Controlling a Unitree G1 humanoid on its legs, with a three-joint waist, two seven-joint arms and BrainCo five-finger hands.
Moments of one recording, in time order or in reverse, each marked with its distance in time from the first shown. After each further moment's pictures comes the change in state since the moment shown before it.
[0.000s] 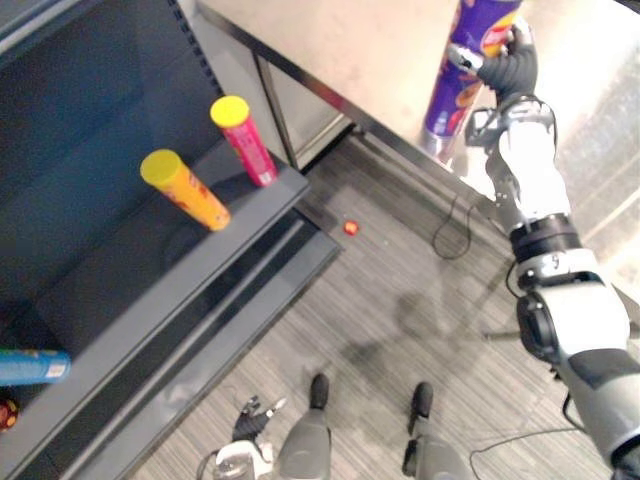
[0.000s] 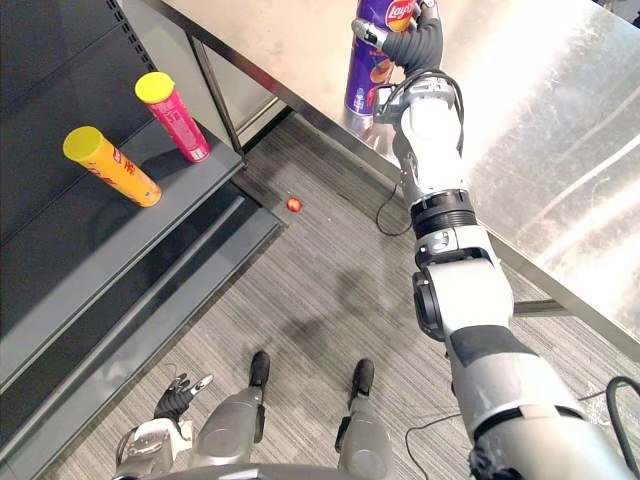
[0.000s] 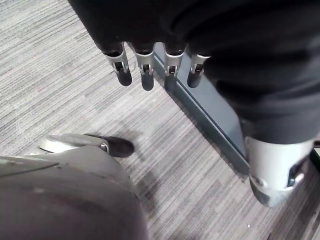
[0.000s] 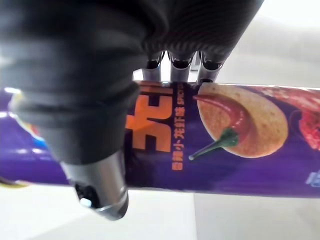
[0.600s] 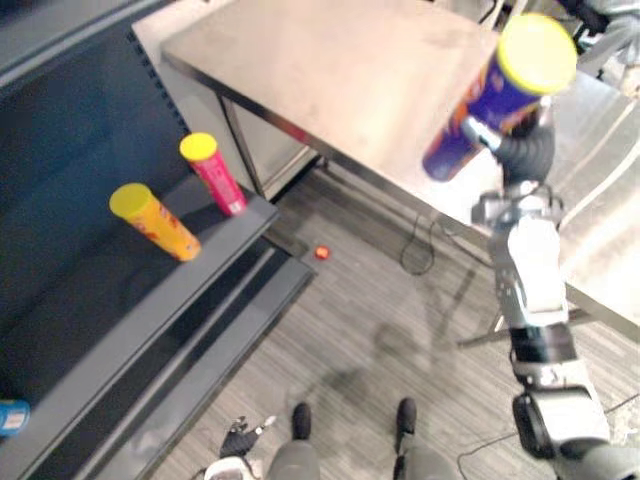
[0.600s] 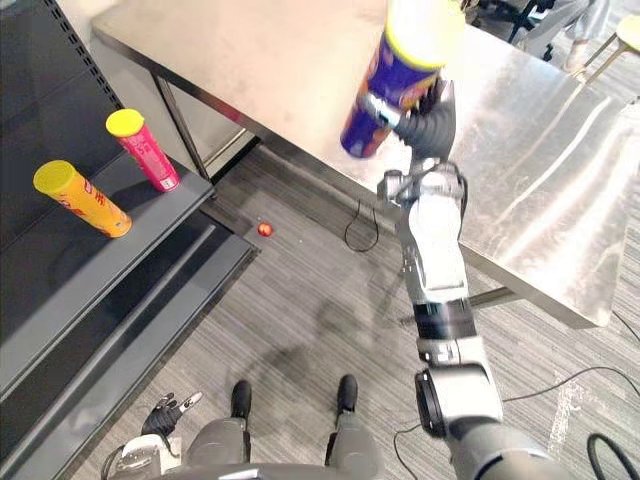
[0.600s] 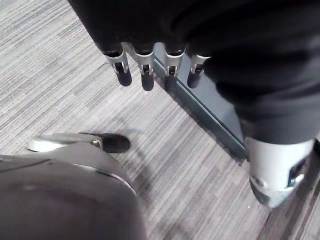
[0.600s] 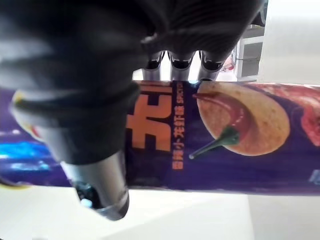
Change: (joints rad) left arm 0.045 0.009 0.053 0.027 0.056 0.042 0.001; right arm 0.677 0.083 -0.037 -0.783 0.031 -0.038 0.045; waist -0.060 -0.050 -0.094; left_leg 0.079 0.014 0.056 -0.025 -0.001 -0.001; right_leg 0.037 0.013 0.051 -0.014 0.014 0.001
